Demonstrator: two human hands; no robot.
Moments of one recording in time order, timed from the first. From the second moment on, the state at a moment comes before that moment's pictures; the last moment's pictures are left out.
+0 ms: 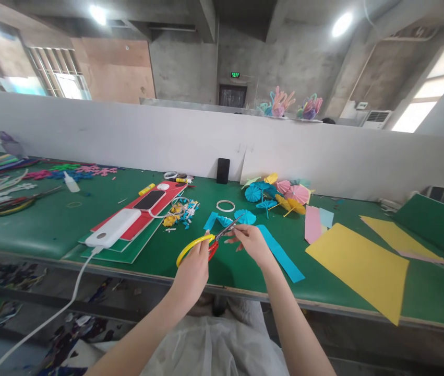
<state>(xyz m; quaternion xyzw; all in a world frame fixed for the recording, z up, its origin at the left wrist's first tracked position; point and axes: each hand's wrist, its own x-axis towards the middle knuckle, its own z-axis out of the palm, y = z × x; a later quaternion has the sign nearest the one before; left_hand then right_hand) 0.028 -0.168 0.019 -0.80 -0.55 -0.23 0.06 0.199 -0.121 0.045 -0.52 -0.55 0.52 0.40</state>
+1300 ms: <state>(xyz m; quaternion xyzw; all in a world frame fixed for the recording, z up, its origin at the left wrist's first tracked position) 0.003 -0.103 0.110 -0.75 -0.61 -0.08 -0.23 0.202 -0.246 0.060 -0.46 -0.59 0.26 0.61</state>
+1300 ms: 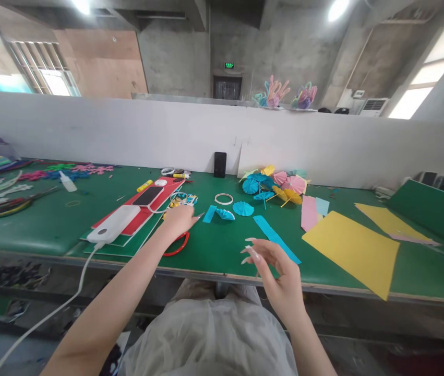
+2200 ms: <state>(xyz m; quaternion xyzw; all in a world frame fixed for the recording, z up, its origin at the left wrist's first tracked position) 0.016 -0.194 0.126 -0.58 -0.18 -0.07 -0.79 0.233 -0.245 0.084 -0.26 -0.86 -0.15 0.42</state>
